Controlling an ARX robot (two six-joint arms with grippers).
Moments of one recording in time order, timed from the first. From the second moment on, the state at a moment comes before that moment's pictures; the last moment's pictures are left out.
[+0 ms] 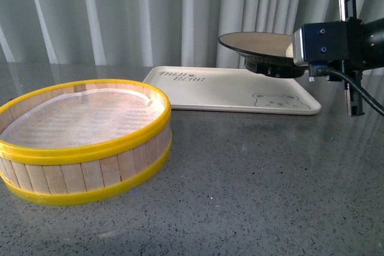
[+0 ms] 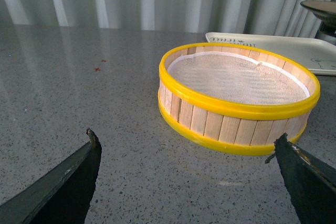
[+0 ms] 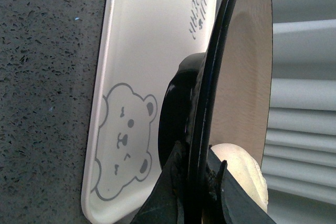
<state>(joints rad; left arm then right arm) 0.00 0.00 0.03 0.00 0.00 0.00 0.03 1.90 1.35 0.15 -0.55 -1.62</state>
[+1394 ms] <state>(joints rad) 0.00 0.00 0.03 0.00 0.00 0.00 0.05 2.32 1.84 -0.02 -0.60 -1.73</state>
